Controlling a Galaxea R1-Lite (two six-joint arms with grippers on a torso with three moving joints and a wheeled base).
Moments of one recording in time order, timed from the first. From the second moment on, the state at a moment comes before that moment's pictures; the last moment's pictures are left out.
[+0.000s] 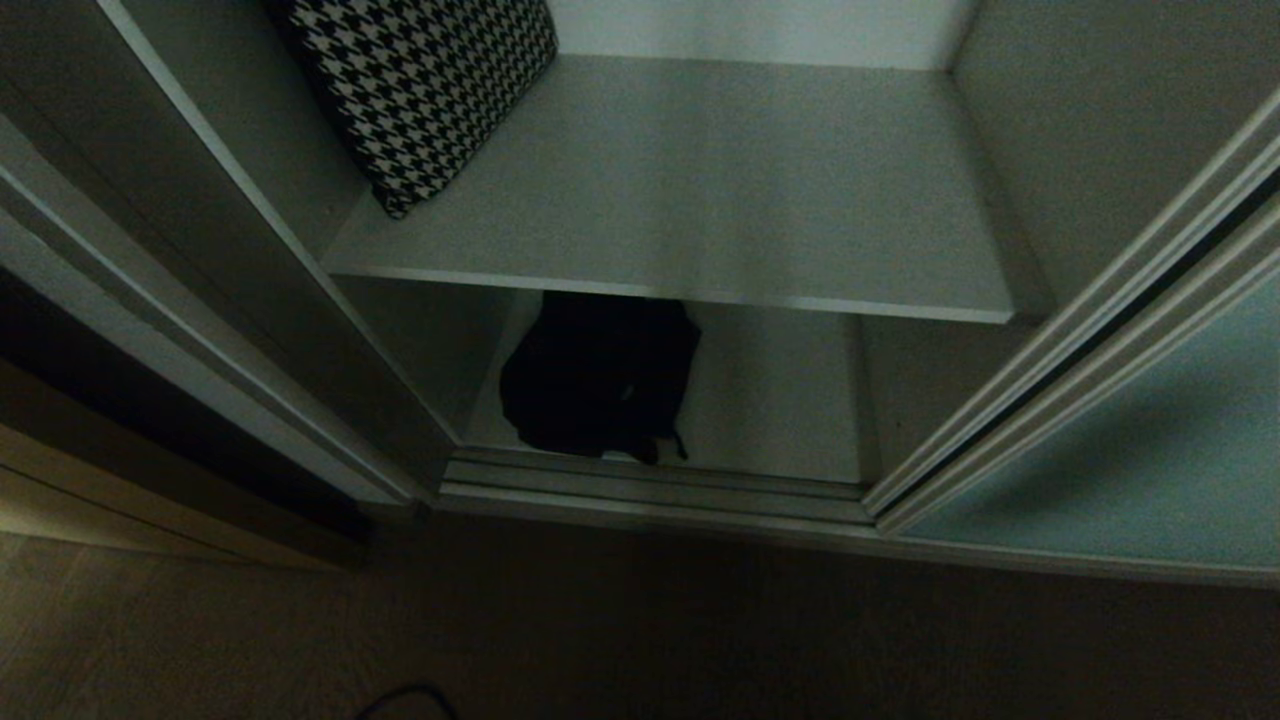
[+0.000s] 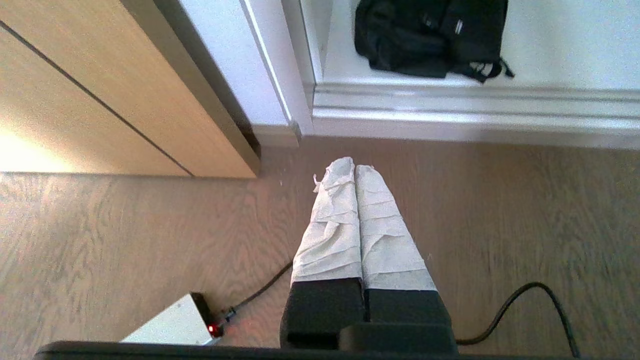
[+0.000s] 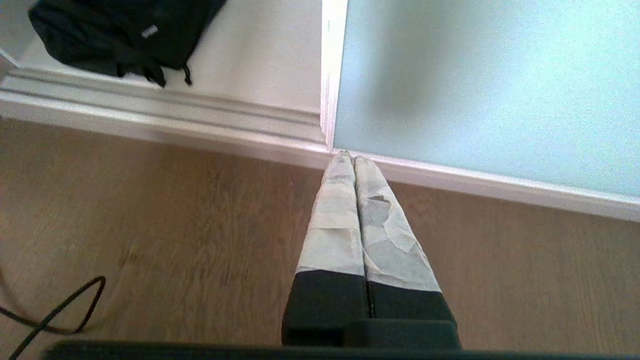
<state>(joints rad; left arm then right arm) 0.01 0.00 0.00 0.01 -0.02 0.10 0.00 0.00 0.00 0.00 0.01 0.00</state>
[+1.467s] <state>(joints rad) 0.01 0.00 0.00 0.01 -0.01 0.06 0.00 0.00 0.00 0.00 0.01 0.00</state>
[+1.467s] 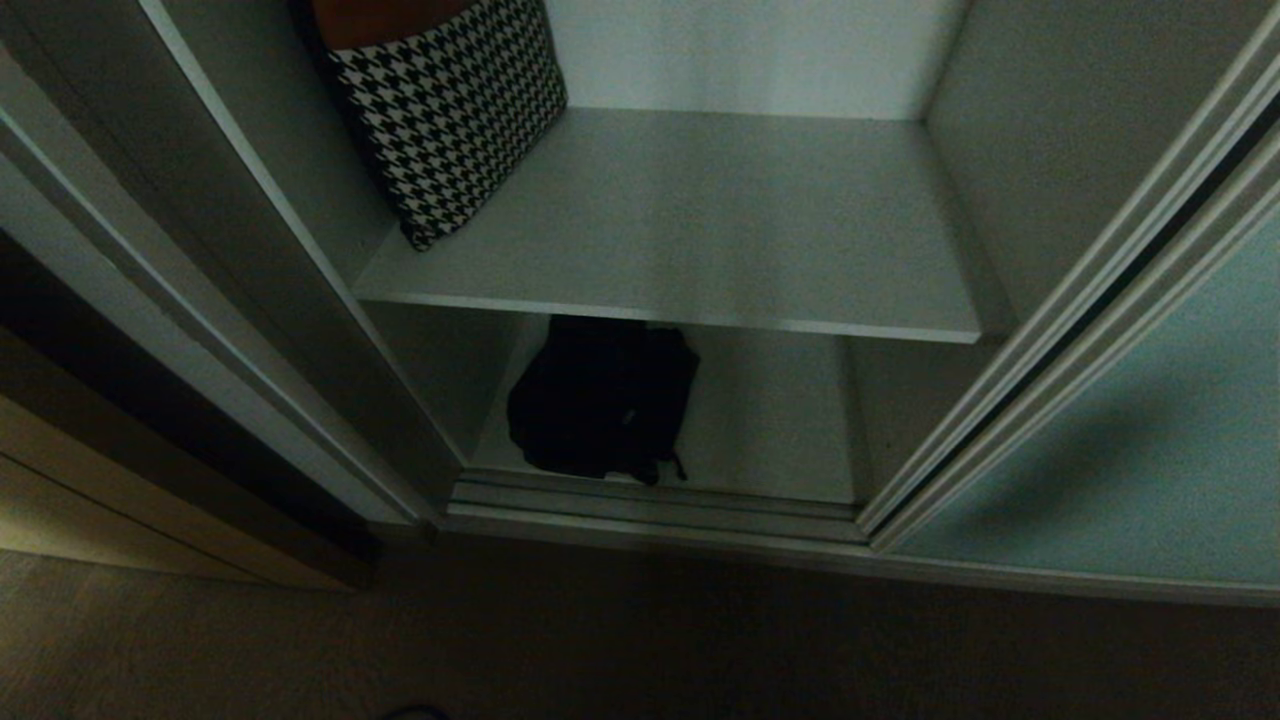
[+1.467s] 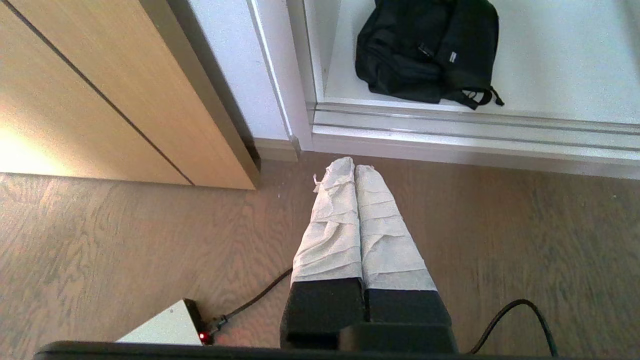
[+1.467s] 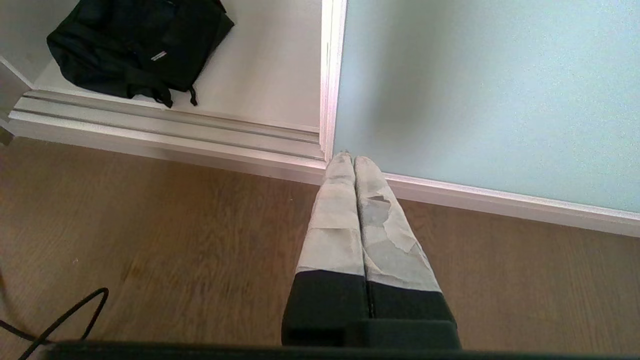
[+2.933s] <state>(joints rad) 0.01 0.00 0.00 0.00 -0.01 0.05 0.00 0.10 -0.52 0.38 0.03 0.16</state>
